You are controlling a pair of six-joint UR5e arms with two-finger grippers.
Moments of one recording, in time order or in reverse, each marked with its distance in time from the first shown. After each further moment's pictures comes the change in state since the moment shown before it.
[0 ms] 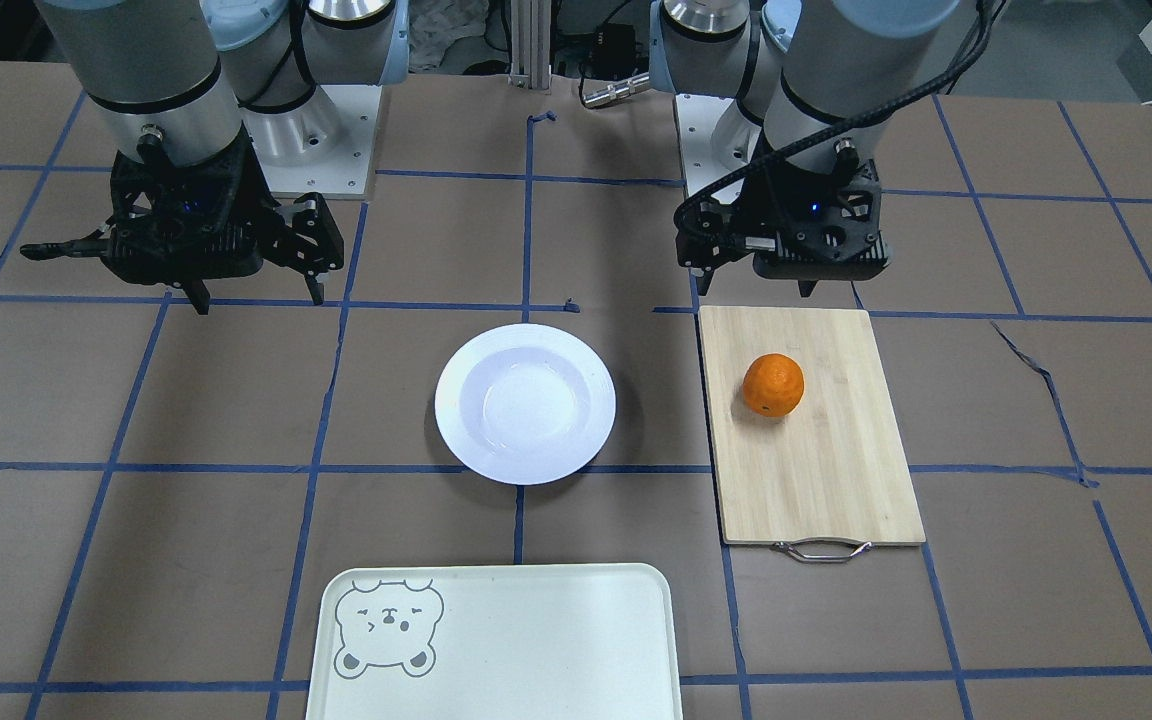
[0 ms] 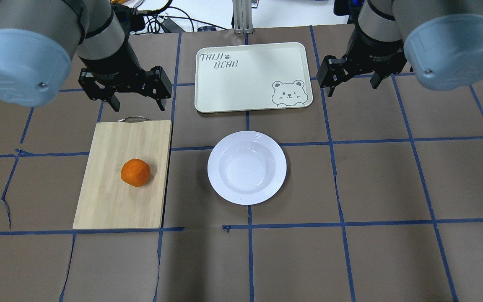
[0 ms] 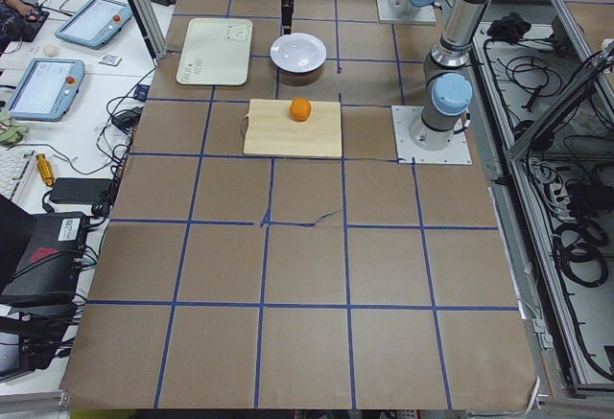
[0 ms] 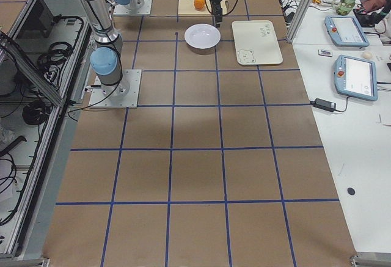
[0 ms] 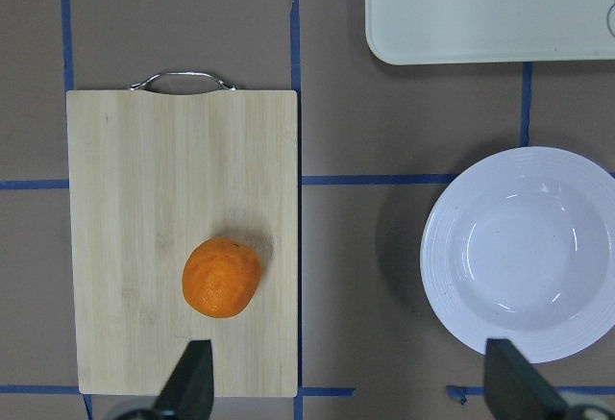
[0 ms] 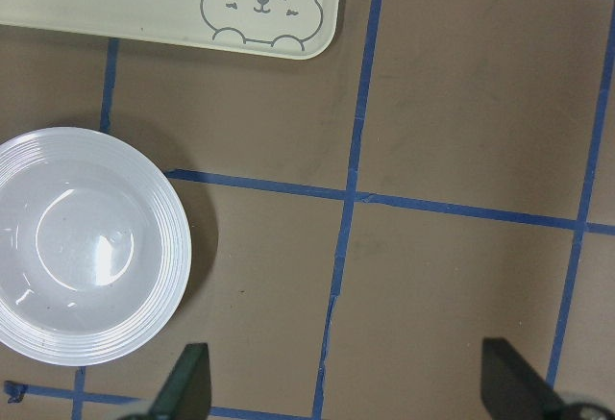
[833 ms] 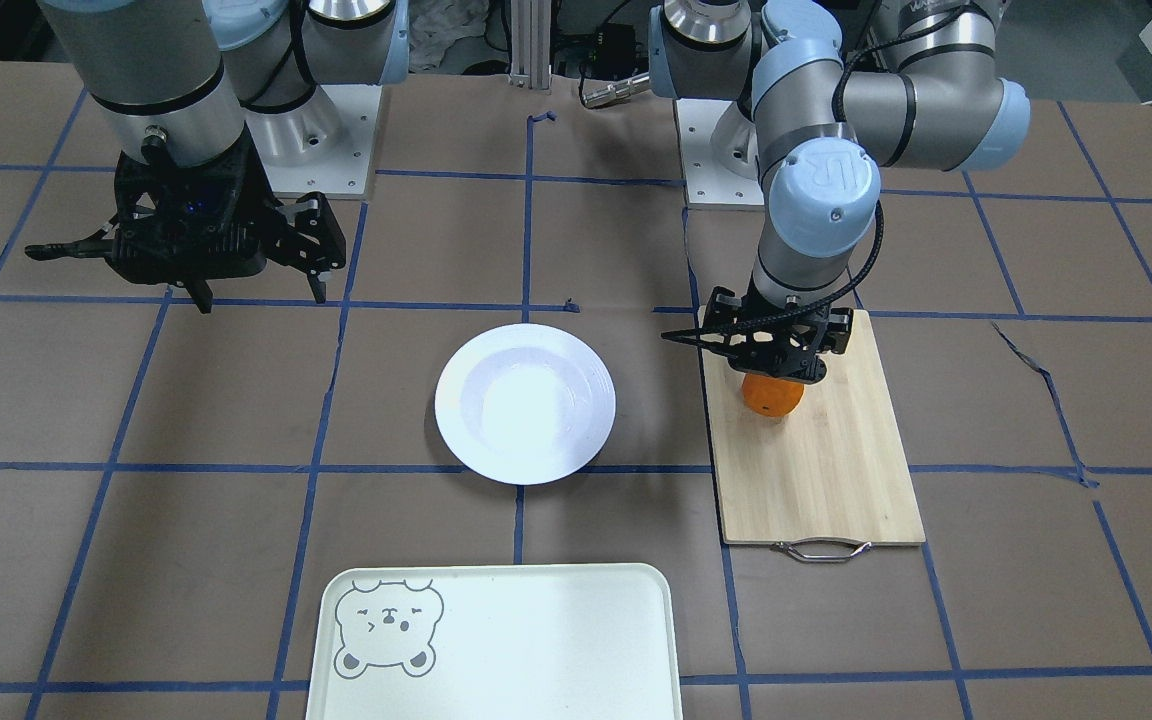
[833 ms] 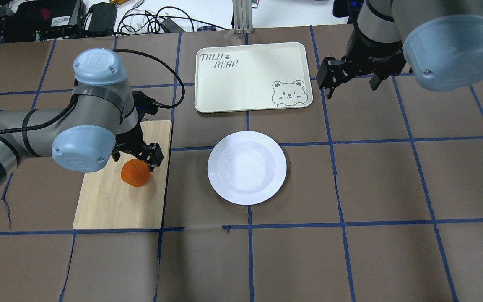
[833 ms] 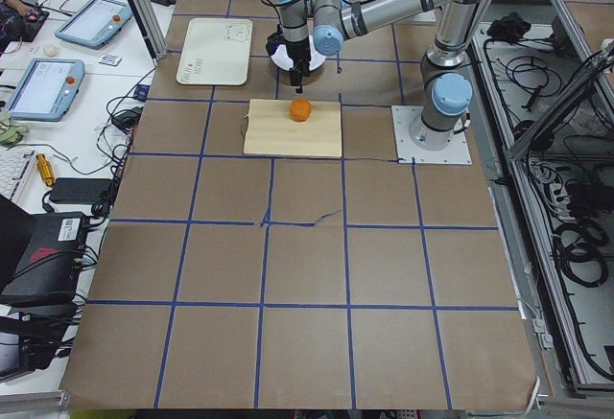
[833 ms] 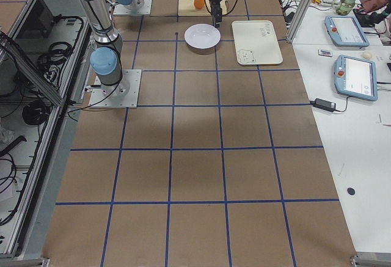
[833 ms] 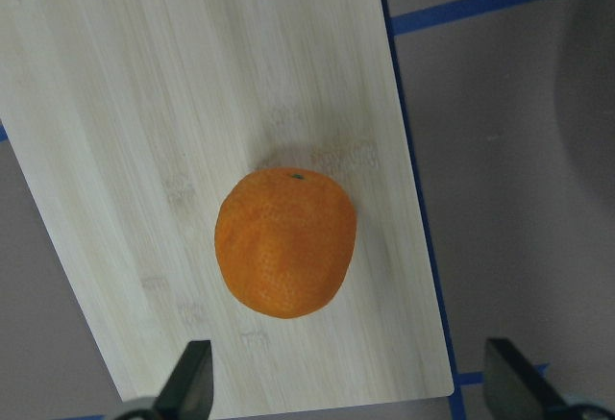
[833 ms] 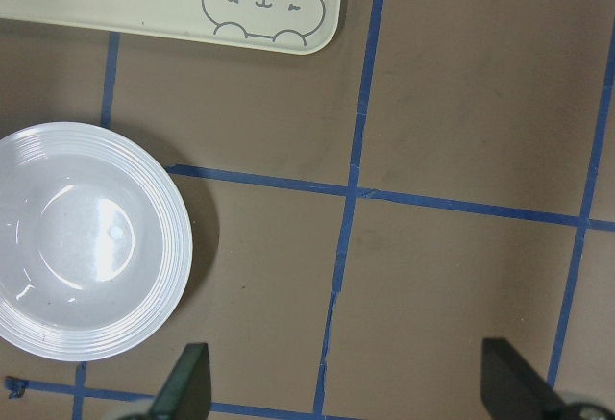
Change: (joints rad) left arm 0.071 -0.087 -0.346 0.311 0.151 0.336; right arm 0.002 0.000 0.001 0.006 0.000 0.000
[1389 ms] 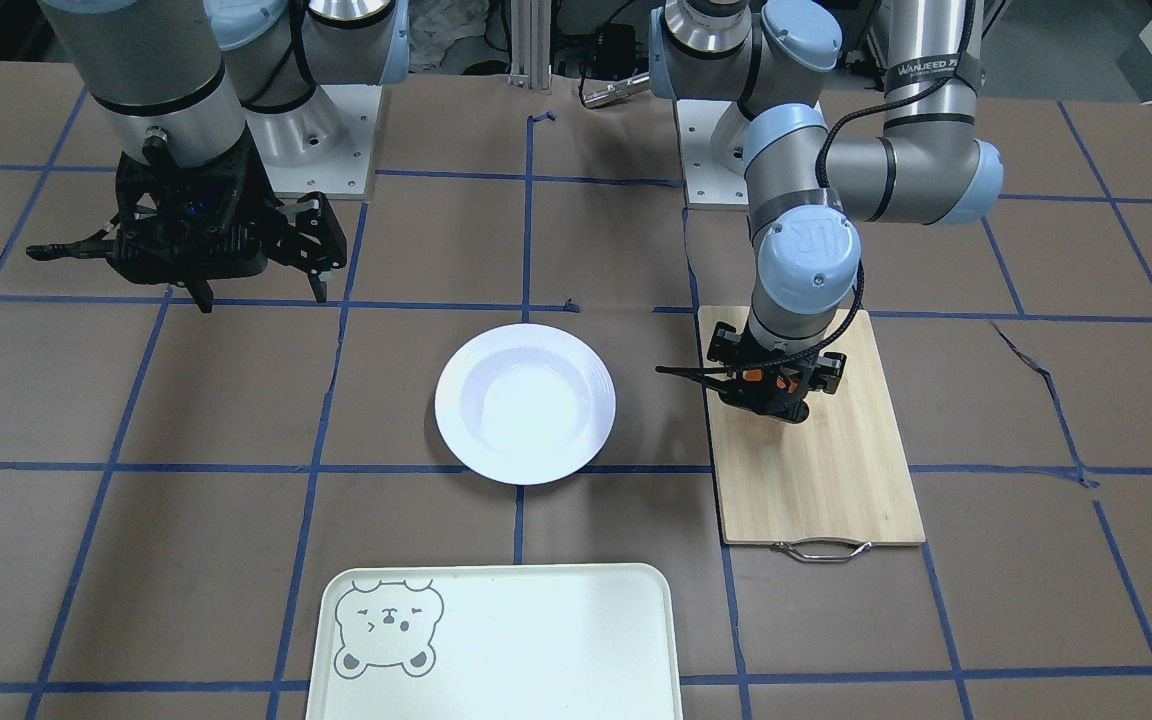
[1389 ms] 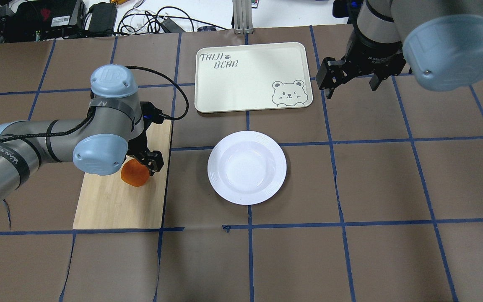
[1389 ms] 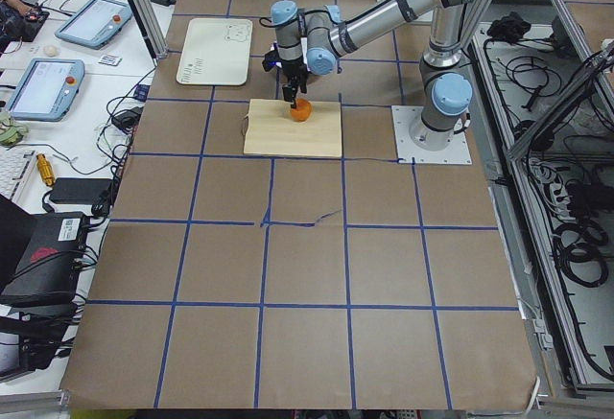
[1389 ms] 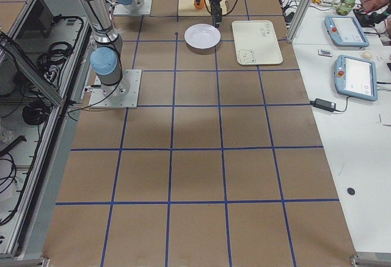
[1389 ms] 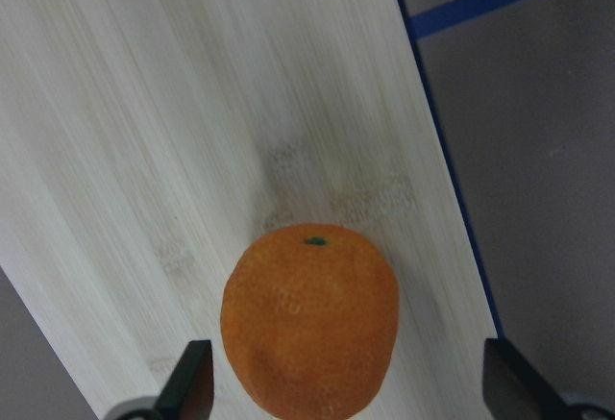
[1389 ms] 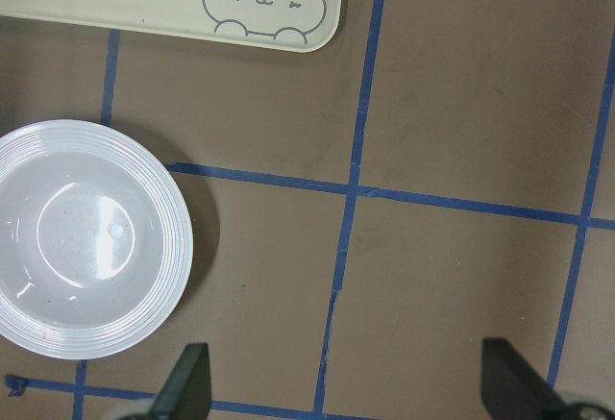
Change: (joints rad) left arm 0.013 -0.099 -0.042 0.132 0.033 0.097; right arm 0.001 0.000 0.000 0.002 0.000 0.000
